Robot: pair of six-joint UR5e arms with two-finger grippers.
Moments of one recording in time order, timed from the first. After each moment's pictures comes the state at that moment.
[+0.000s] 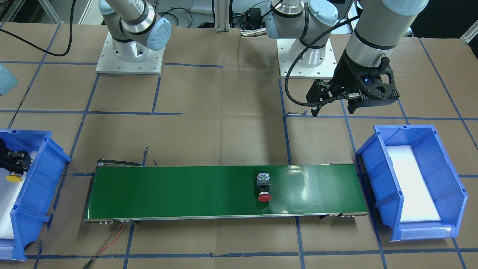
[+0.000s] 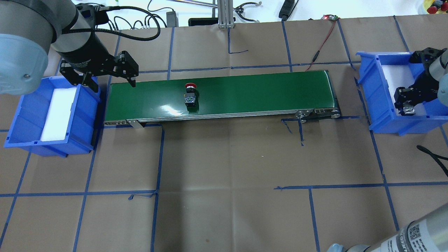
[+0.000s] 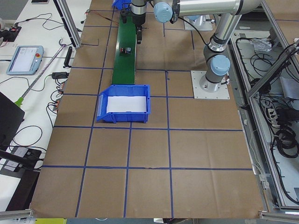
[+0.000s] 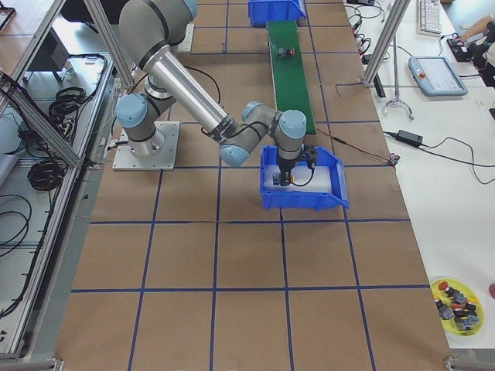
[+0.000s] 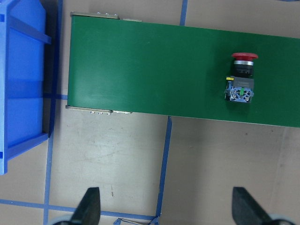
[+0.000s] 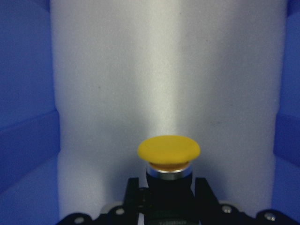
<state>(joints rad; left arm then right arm) -1.52 -1.58 -1.64 -1.45 1.57 -0.06 1.00 -1.19 1.81 -2.24 -1.57 -0.55</state>
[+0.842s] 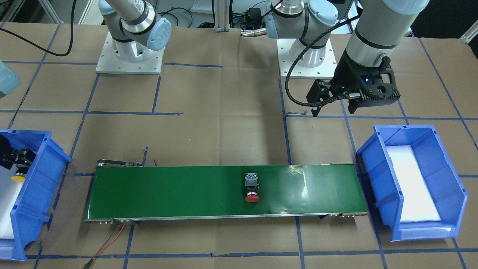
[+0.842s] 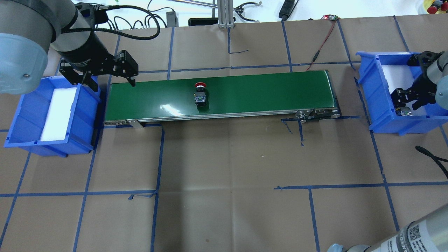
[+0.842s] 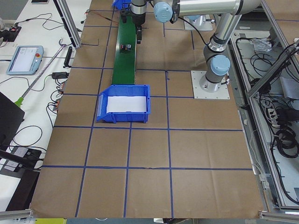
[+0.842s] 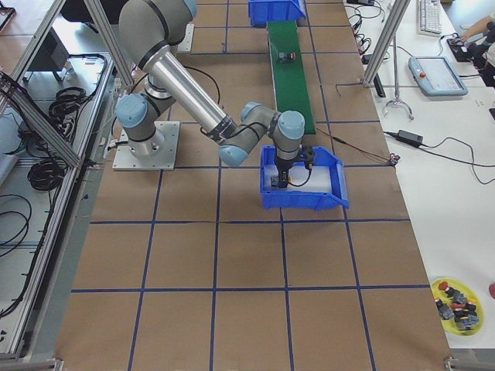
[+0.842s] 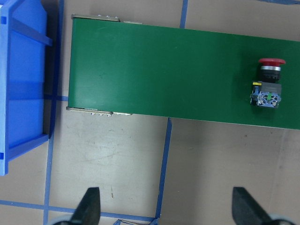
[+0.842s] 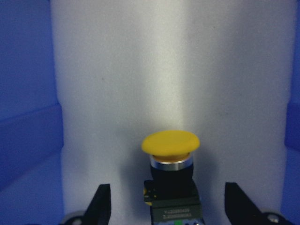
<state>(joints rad) -1.52 -1.58 -1.63 -1.45 1.57 -0.07 1.00 -1.19 1.83 -2.23 -1.57 -0.53</state>
